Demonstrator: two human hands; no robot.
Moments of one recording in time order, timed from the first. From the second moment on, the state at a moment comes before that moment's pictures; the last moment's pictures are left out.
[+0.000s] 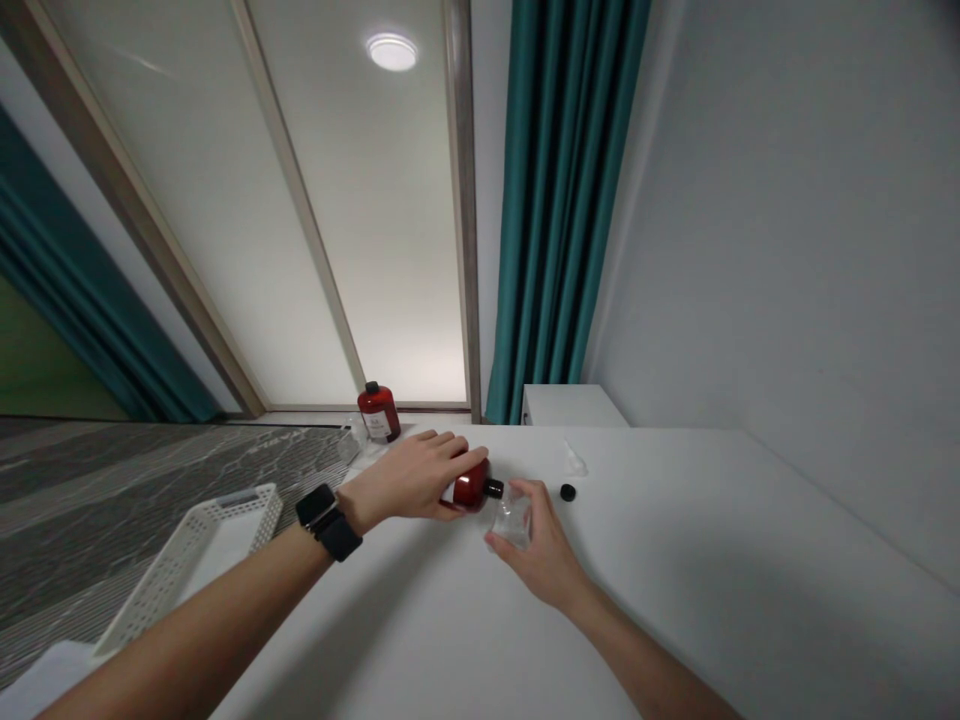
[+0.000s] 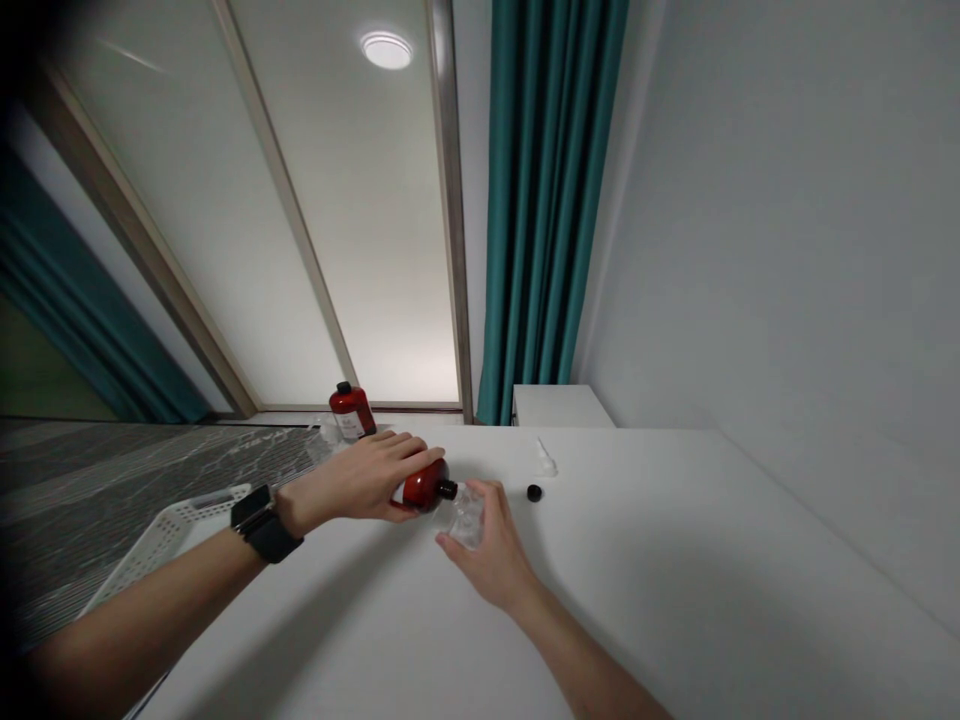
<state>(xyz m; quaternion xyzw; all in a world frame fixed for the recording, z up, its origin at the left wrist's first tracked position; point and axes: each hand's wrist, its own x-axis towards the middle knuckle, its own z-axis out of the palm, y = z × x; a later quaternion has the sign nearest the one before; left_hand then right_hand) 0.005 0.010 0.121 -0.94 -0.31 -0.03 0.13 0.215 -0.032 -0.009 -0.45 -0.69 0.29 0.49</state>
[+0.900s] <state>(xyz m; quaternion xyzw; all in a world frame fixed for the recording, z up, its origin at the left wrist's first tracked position) 0.006 0.010 0.123 -0.94 -0.31 -0.03 0.14 0.215 -0.032 -0.010 -0.45 -0.68 0.29 0.50</state>
